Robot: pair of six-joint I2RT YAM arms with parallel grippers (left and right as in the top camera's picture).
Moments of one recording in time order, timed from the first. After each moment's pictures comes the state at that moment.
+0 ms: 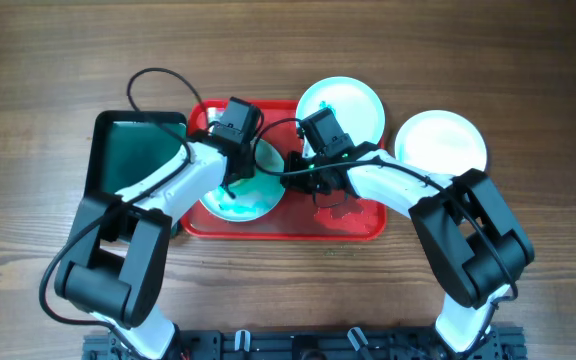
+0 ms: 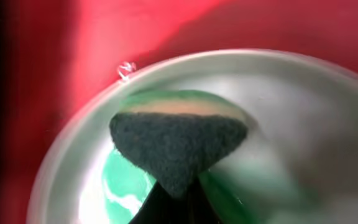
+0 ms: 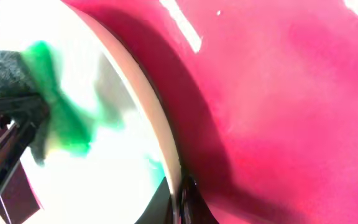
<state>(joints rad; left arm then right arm) -0.40 1.82 1.06 -0.55 -0.25 -0.48 0.57 1.94 1.06 -0.21 -0.41 0.75</state>
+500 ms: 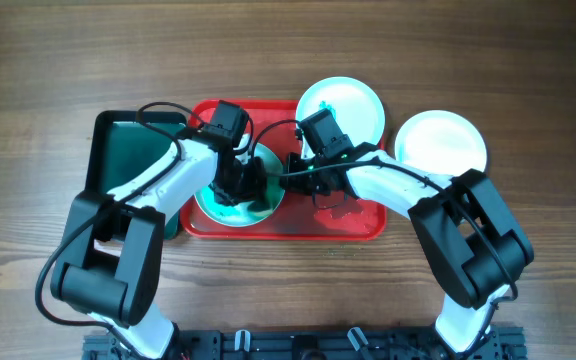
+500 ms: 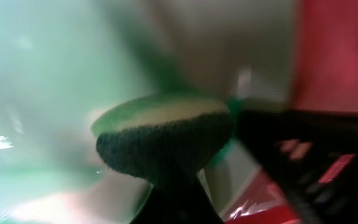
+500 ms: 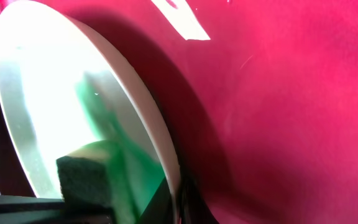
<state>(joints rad) -0.35 1.81 1.06 -0.68 0.38 -0.53 0.57 1.94 1.06 -0.22 -0.42 0.74</state>
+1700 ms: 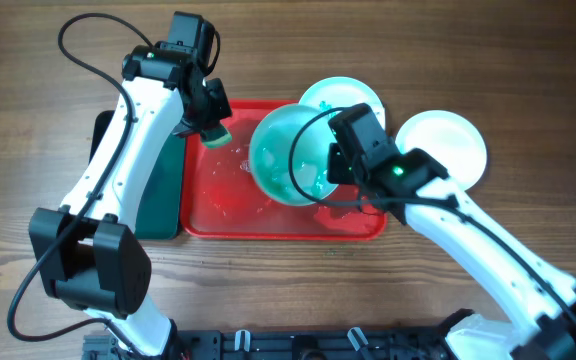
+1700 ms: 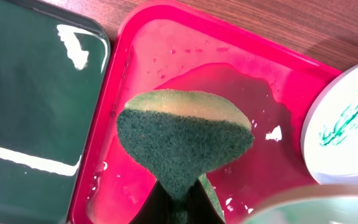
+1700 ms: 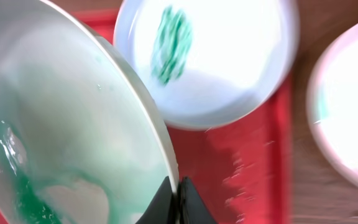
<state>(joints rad) -0.23 1.83 1.64 -1.13 -0.02 -0.54 0.59 1.44 1.08 -0.65 0.23 0.56</state>
